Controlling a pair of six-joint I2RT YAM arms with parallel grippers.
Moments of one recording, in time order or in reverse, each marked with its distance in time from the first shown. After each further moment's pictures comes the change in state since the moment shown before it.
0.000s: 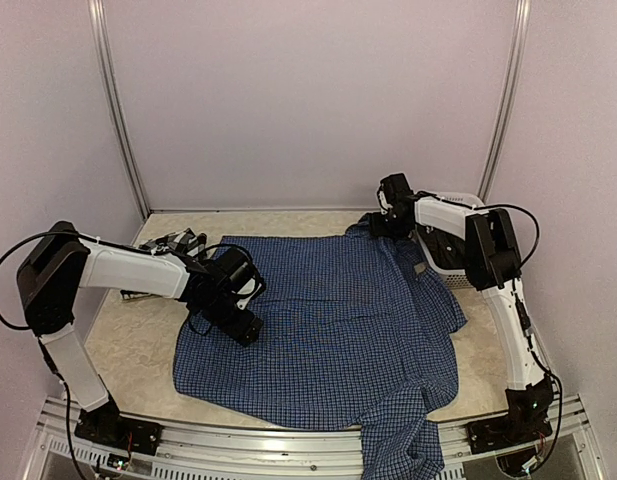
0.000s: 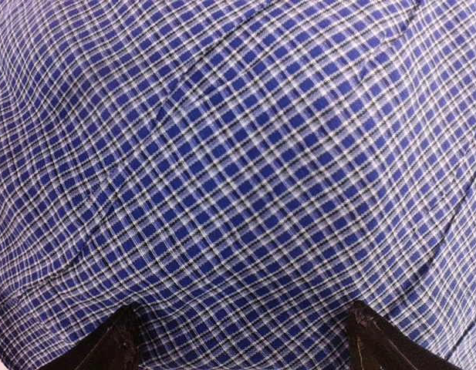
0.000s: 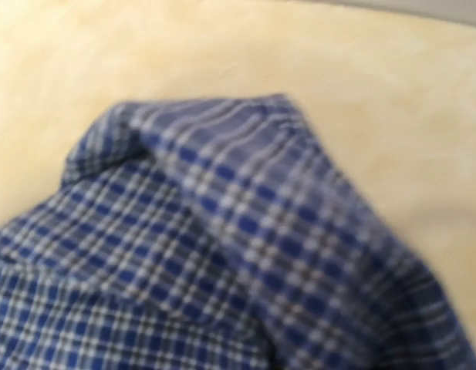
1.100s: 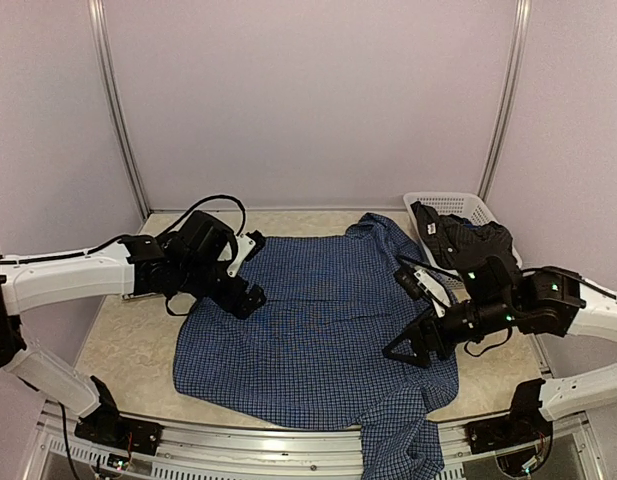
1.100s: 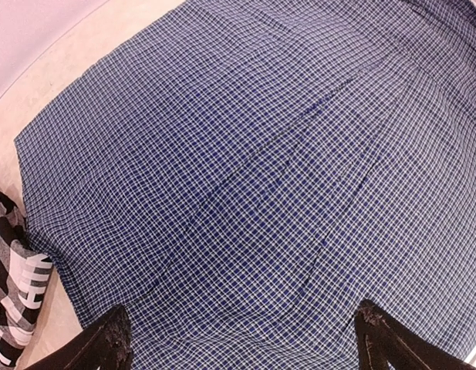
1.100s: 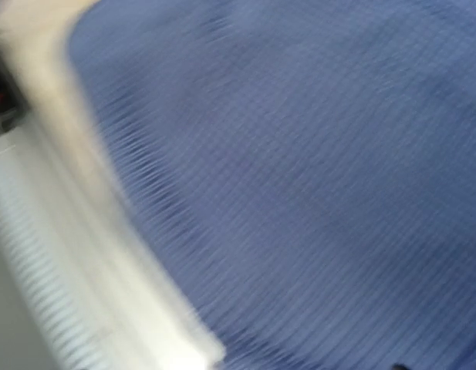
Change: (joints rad) left arm -0.067 -0.344 0.021 0.023 -0.023 0.077; right arm 0.644 -1.567 -1.339 -0.130 -0.293 0.183
